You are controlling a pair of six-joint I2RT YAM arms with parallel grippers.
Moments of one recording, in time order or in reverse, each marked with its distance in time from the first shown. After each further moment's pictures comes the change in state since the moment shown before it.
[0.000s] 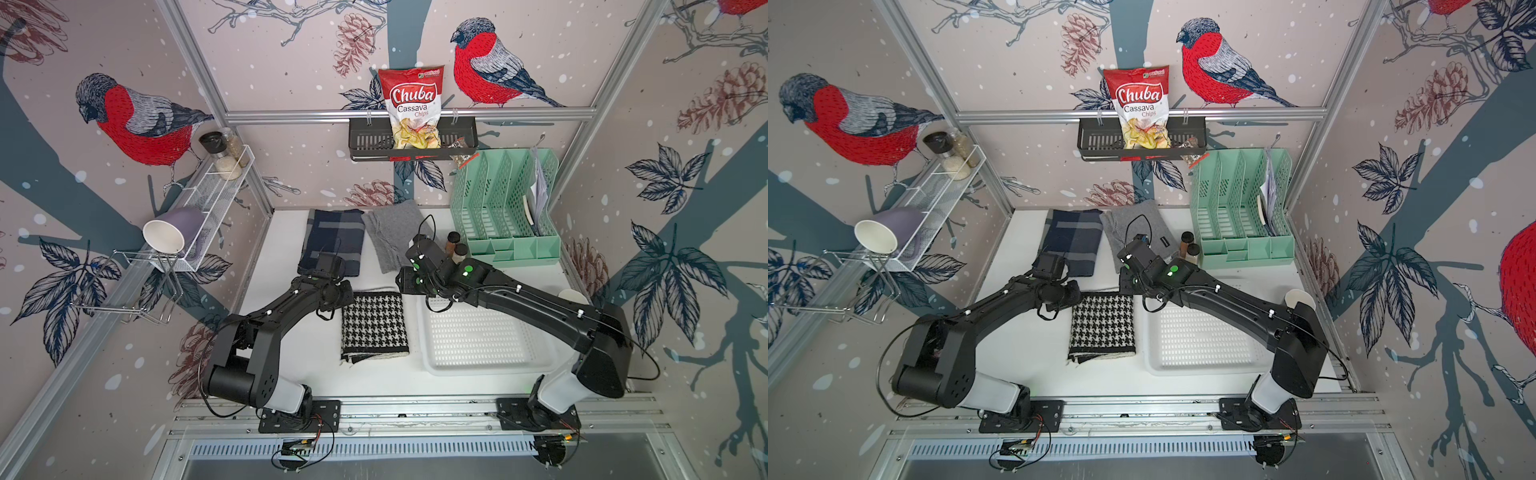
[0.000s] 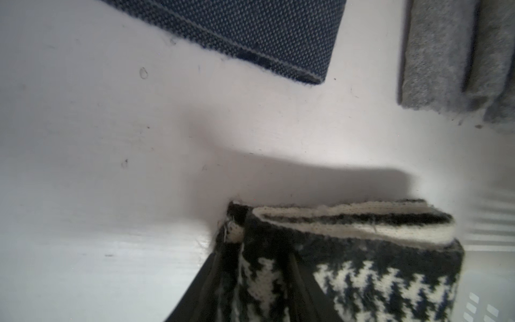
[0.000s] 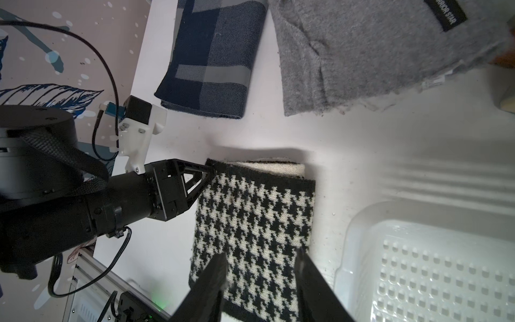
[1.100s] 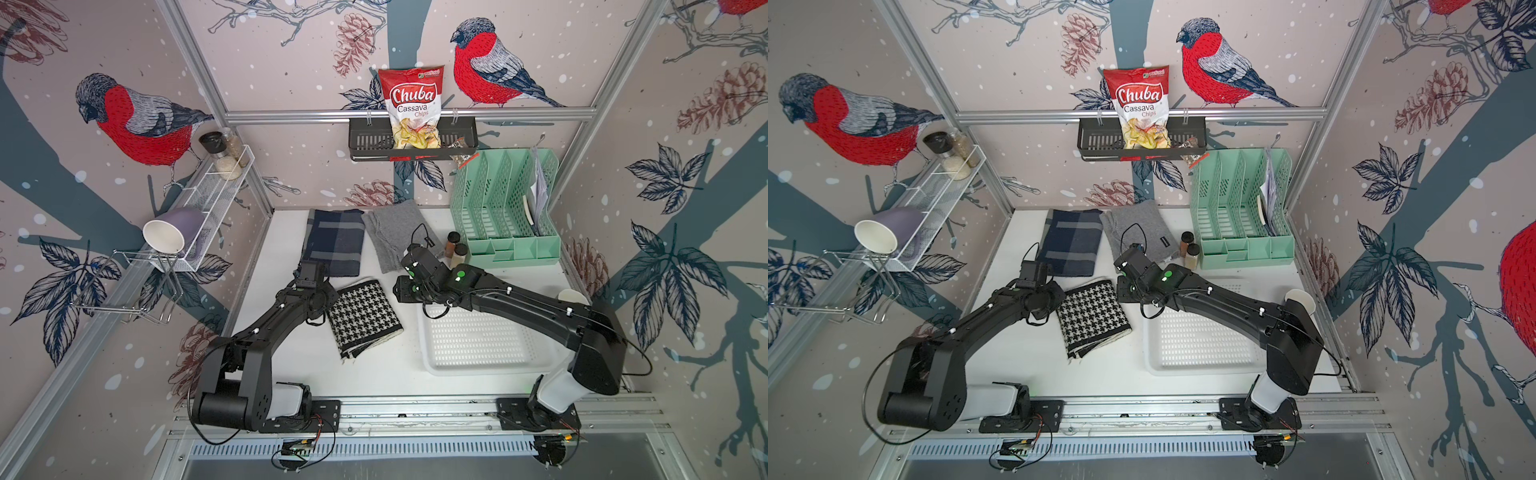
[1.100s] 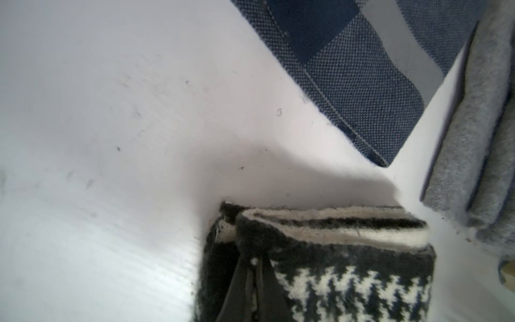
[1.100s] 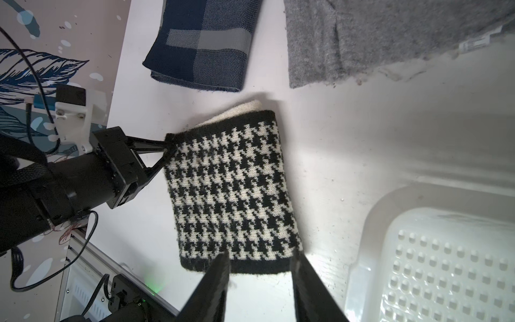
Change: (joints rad) left arm 0.116 -0.148 -0.123 0.057 -0.106 -0.299; right arm 0.013 0.028 -0.044 0.028 -0.041 0.002
